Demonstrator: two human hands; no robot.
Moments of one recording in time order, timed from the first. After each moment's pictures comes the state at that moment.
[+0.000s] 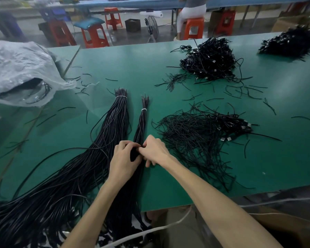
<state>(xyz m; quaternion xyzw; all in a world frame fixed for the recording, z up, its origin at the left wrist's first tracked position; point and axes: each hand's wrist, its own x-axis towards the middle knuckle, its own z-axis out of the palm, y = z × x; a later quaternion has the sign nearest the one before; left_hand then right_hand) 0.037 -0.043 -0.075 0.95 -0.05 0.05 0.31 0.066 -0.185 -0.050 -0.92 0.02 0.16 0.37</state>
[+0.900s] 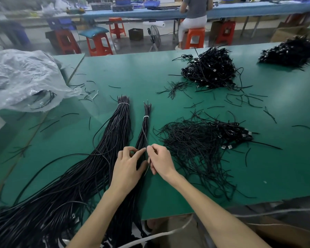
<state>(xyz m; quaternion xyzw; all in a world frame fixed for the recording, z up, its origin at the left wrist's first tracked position) 0.030 -0.048 -0.077 0.97 -0.12 0.09 0.19 0.042 -0.196 -0.067 -0.78 0.03 0.02 0.63</state>
